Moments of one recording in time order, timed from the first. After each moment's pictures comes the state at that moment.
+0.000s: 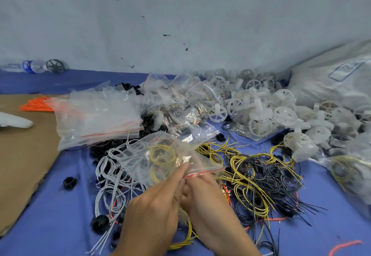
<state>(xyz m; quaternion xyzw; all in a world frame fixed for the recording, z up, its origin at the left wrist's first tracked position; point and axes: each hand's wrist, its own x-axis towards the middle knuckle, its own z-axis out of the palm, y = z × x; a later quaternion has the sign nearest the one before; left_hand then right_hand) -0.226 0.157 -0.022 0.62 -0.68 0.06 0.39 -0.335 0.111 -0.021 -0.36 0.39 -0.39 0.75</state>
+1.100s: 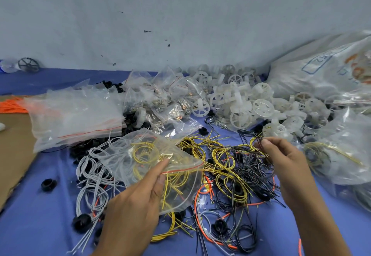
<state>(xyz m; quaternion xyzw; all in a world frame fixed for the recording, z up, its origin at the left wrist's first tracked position) -0.231 0.173 -0.009 0.65 -0.65 -0.12 0.36 -0.514 0.053 -0.016 -0.49 0.56 -0.55 0.37</state>
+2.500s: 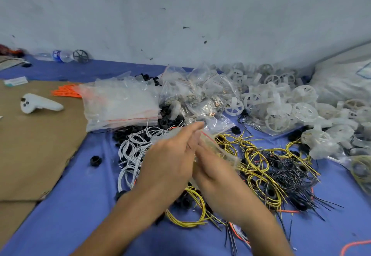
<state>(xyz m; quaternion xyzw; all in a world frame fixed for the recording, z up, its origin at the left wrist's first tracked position) -0.214 0.145 0.029 0.62 -0.66 -0.08 0.41 -0.355 0.128 0.021 -0.85 0.35 -0.27 0.30</state>
